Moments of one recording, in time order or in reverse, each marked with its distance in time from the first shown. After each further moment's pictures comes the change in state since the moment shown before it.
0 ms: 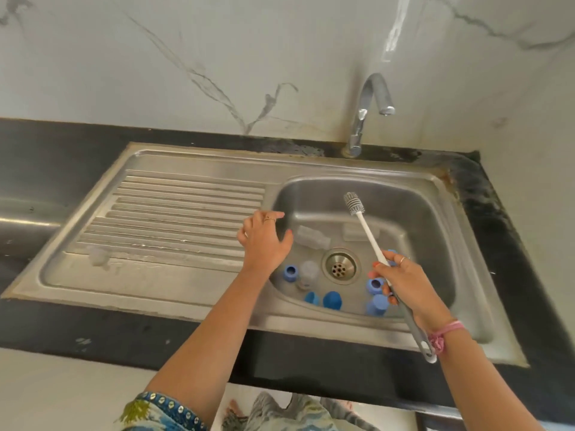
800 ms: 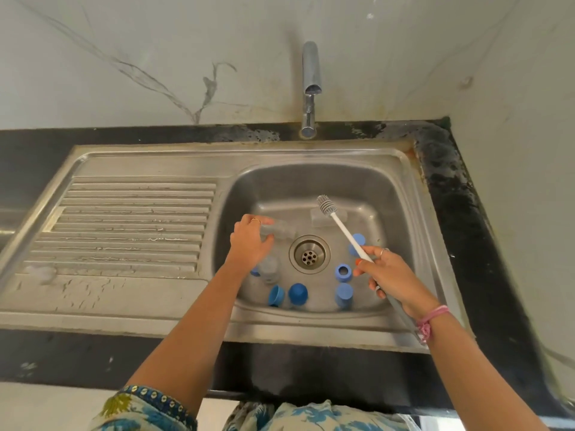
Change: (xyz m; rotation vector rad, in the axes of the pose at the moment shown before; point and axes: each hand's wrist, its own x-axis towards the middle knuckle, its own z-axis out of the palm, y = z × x) left_hand 0.019 0.038 0.061 0.060 -0.293 0.026; right_hand 0.033 0.021 -0.071 -0.054 -0.140 0.082
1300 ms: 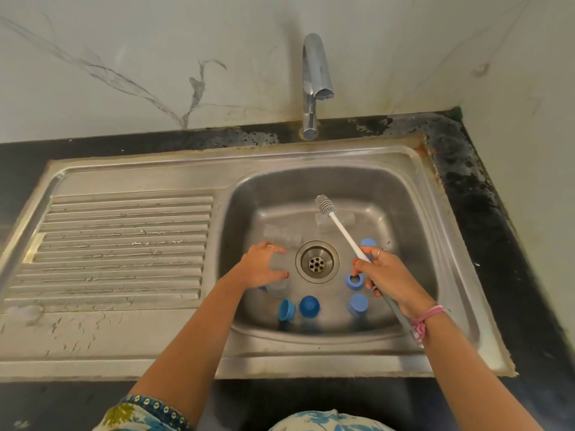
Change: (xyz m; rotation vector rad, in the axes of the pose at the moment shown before) left_hand 0.038 -0.040 0.016 0.105 -0.520 0.133; right_hand 0.042 -0.011 0.029 0.043 0.036 0.076
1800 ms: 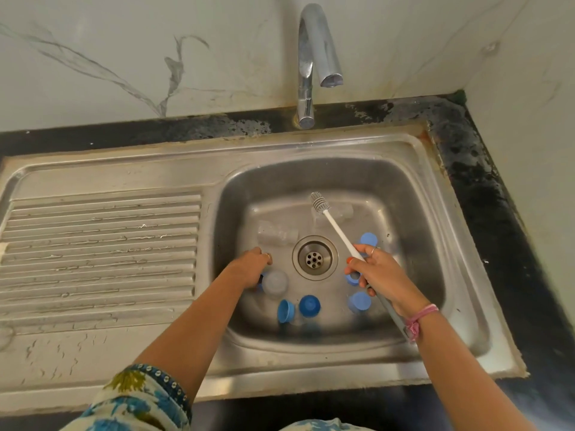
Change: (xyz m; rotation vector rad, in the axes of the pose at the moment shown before) left_hand 0.043 -0.032 0.010 0.439 -0.259 -0.039; right_hand 0.019 0.001 0.017 -0.004 0.015 0.057
